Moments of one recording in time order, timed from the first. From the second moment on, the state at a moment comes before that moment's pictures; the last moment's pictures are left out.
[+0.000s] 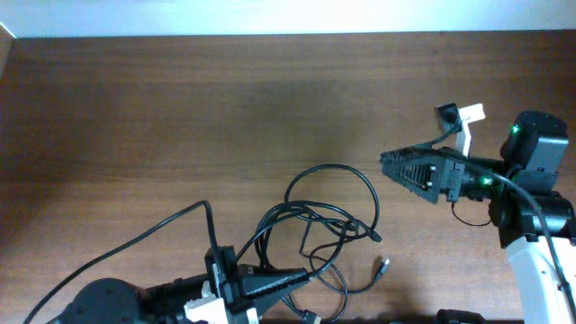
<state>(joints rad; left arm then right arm) -0.96 0.61 1.11 -0.54 0.36 0.36 -0.12 1.11 0.98 -0.44 -1.48 0.41</state>
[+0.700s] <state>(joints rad) -0.96 0.75 1.11 -0.58 0.32 0.42 0.21 1.11 0.98 -0.31 -1.53 0.39</state>
